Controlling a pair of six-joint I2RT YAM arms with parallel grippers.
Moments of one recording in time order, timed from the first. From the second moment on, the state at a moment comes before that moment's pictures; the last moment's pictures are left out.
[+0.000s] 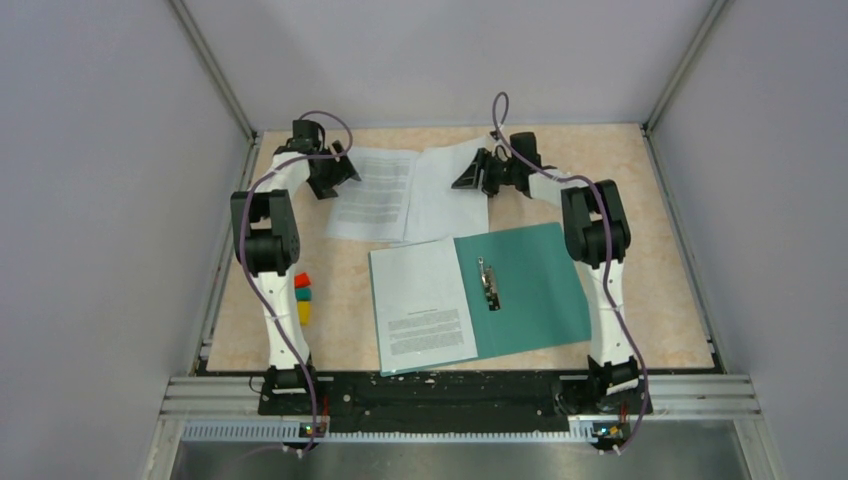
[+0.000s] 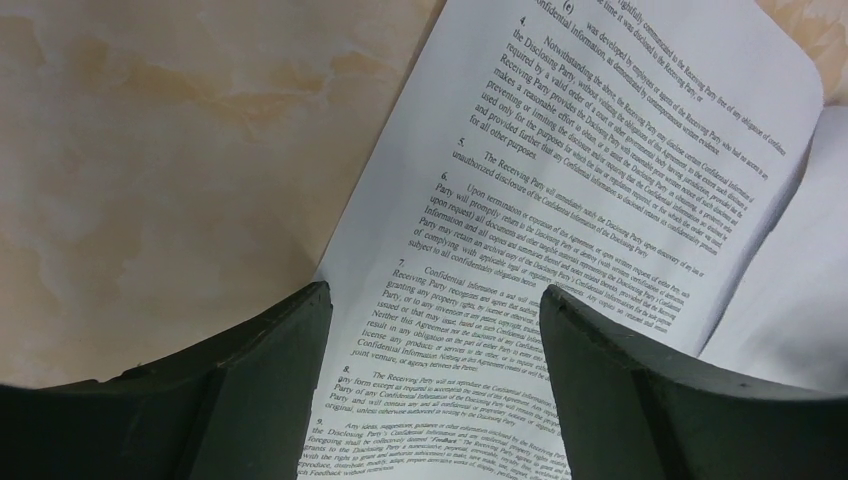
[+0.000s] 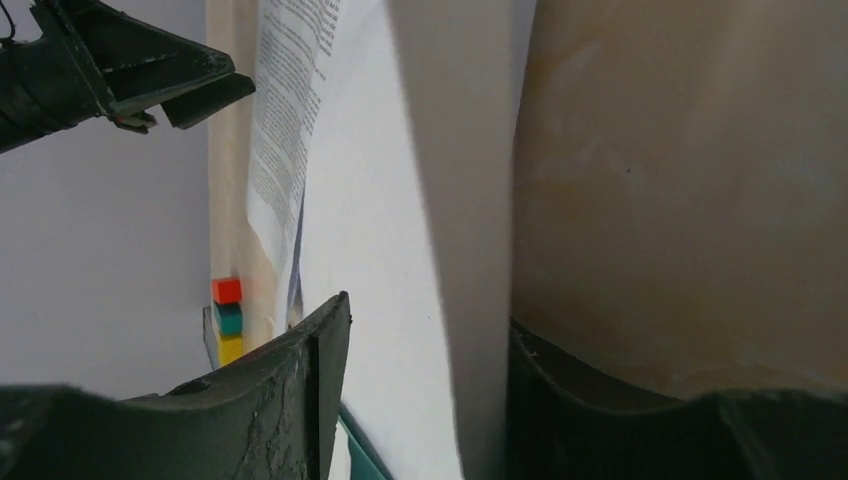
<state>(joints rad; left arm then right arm) 0.03 2.26 1.82 -0.53 0.22 -0.52 0.26 2.39 1.71 0.06 -0.78 0.63</state>
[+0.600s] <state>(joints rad) 0.04 2.26 1.82 -0.55 0.14 -0.53 0.25 2.39 1.87 0.04 -0.77 0.73</state>
